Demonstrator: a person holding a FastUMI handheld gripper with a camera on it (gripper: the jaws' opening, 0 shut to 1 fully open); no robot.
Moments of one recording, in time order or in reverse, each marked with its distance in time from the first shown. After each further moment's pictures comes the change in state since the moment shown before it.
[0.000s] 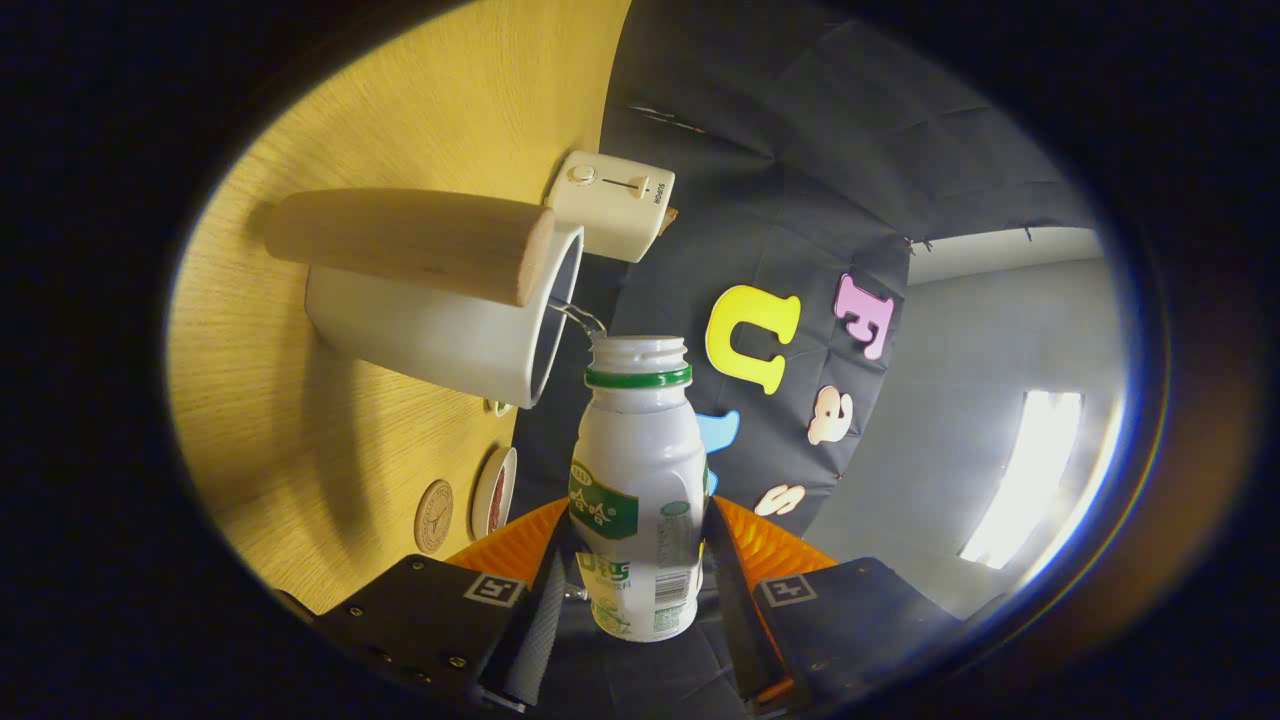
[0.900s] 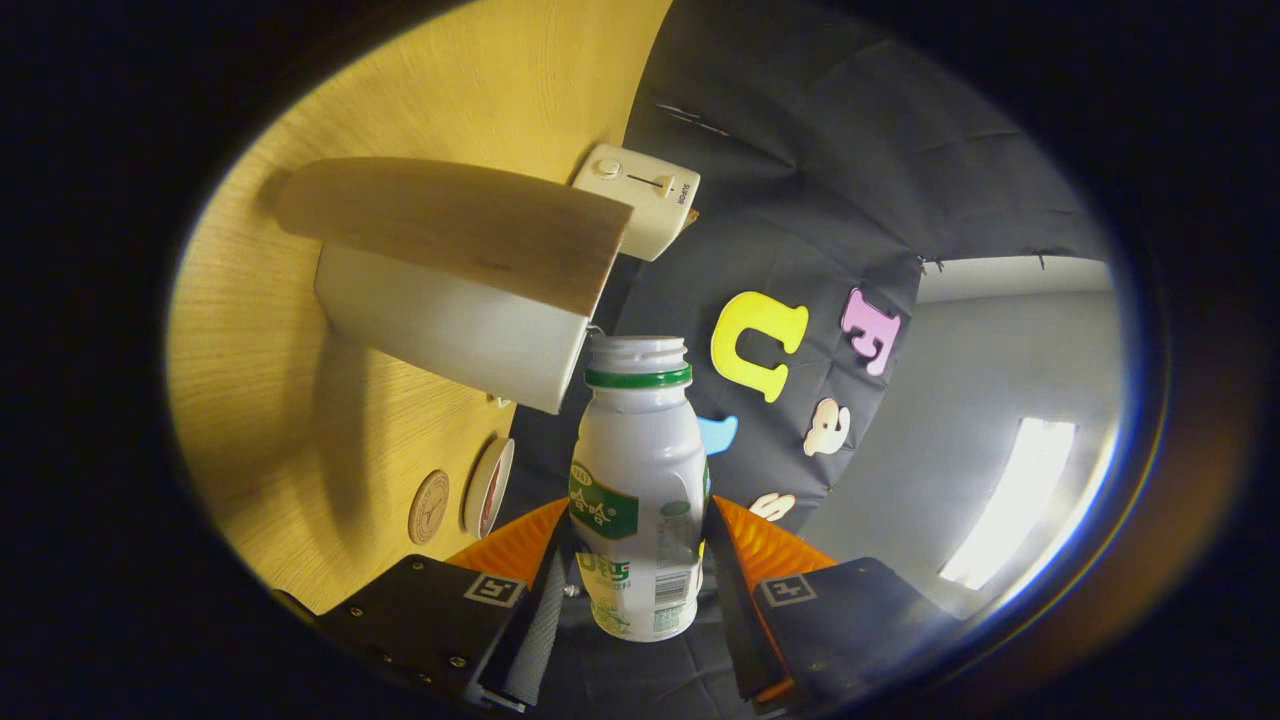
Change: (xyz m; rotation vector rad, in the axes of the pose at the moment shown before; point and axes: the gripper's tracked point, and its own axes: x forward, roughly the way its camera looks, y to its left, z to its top) arm 0.005 0.009 0.004 -0.078 0.008 0.005
